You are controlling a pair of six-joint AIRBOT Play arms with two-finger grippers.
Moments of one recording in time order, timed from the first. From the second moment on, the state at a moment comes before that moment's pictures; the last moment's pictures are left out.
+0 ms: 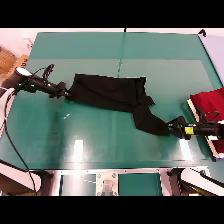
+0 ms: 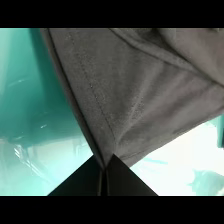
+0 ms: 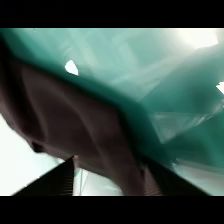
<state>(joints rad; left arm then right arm) 0.15 -1.75 1.36 0.78 -1.25 -1.12 -0.65 -1.20 0.49 -0.82 1.19 1.17</state>
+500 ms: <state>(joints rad) 0.15 -1.57 1.41 0.76 -1.31 -1.10 -0.37 -1.16 0.73 -0.46 1.38 1.11</state>
